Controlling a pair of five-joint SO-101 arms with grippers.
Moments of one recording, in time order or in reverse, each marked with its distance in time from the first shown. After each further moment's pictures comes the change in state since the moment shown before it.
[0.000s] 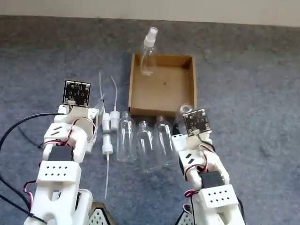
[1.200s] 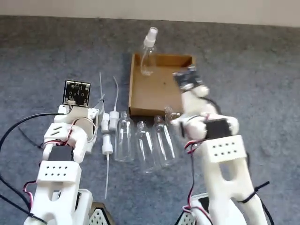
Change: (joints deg) left arm 0.0 0.0 0.0 0.0 0.0; right arm -4.6 33.9 -51.8 46.4 6.6
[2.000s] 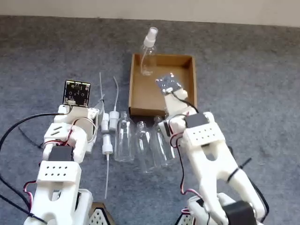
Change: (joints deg) left arm 0.0 0.0 0.0 0.0 0.0; right arm -2.5 16.6 4.0 -14.7 -2.2
